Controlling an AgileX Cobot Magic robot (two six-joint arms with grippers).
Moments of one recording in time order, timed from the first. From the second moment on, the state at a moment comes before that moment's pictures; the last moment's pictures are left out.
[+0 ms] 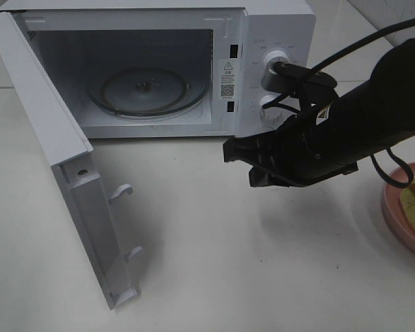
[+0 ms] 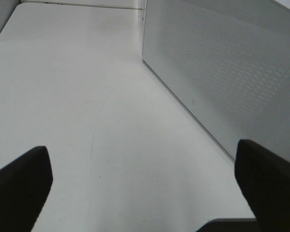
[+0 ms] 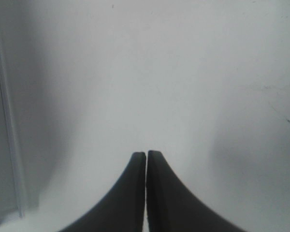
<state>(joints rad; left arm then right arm) 0.01 -0.01 -0.52 -0.07 1.08 0.00 0.55 1.57 -0.78 0.32 0.25 0.11</state>
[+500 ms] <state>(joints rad) 0.01 -0.01 -0.52 -0.07 1.08 0.01 0.55 1.57 -0.88 0.18 0.54 -0.01</state>
